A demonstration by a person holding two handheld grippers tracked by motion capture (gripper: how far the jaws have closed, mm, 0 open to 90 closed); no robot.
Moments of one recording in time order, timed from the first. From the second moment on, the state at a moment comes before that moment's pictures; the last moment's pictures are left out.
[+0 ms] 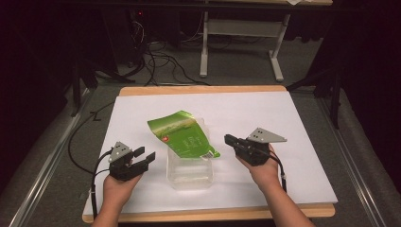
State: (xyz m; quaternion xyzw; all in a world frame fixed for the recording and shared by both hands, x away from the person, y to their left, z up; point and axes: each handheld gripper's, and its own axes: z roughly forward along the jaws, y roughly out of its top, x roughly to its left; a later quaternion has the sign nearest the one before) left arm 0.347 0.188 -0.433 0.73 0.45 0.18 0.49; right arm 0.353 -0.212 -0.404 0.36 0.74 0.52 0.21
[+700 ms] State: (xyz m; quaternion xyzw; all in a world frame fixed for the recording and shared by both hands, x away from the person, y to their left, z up) left arm 0.359 0.134 -0.455 0.76 0.43 0.17 0.45; right arm 0.358 -0.160 -0.431 0.37 0.79 0.44 0.21
